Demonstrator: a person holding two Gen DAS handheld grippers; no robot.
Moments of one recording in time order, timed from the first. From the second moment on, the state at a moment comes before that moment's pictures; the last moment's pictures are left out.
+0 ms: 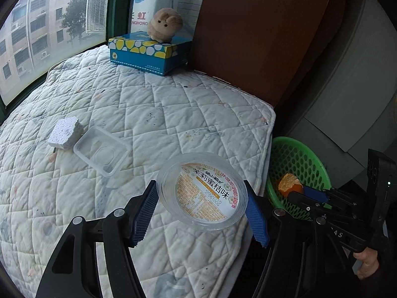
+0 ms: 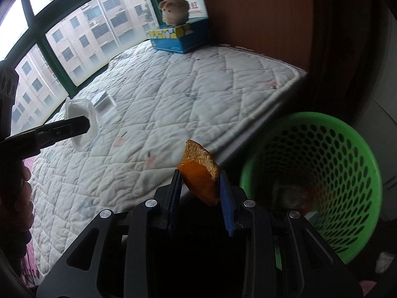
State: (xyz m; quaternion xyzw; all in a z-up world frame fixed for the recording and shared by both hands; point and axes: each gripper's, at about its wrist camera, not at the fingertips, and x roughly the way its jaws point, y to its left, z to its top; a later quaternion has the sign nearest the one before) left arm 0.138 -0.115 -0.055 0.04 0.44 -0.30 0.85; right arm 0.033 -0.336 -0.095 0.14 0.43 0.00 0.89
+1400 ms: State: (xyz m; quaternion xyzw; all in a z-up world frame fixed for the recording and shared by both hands) left arm 0.078 -0.313 -0.109 0.13 0.50 -0.39 0.76; right arm -0.043 -0.490 -0.084 0.20 0.39 -0.14 0.89
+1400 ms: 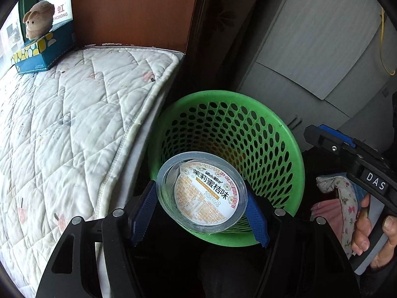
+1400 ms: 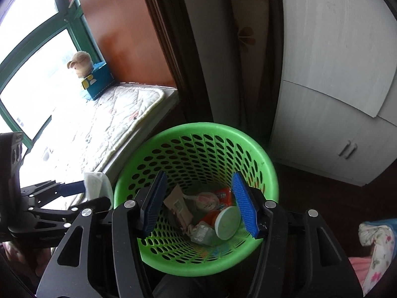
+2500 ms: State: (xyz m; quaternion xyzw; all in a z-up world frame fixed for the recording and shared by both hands) left arm 0.137 -0.171 -0.086 0.05 0.49 -0.27 0.83; right arm 0.006 -0.407 -0.075 0.15 0.41 -0.05 0.90
